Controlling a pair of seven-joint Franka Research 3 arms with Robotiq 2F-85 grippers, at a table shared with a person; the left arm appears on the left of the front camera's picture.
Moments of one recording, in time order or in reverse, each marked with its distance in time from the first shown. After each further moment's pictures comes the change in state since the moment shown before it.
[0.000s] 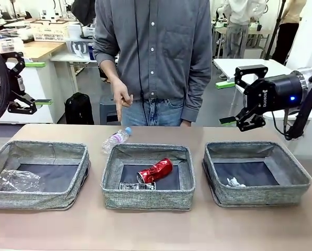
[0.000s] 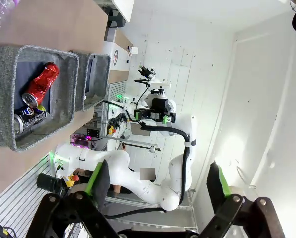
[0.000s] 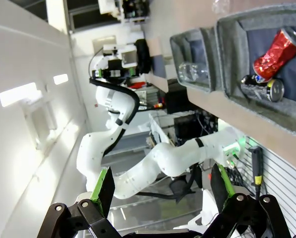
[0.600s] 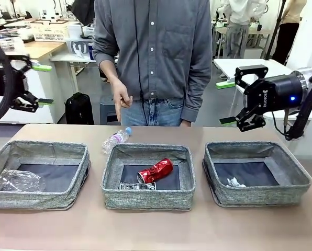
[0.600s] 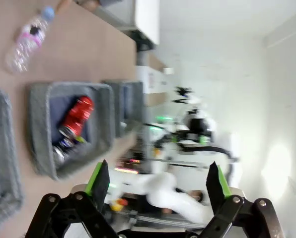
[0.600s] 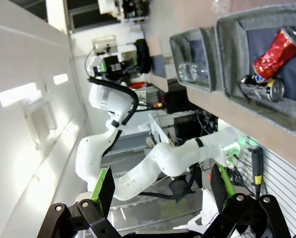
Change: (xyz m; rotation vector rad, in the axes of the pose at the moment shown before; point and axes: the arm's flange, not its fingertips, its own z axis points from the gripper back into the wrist) left arm 0.011 -0.019 -0.021 0.235 -0.086 -0.224; right arm 0.000 0.000 0.000 -0.001 0.001 0.000
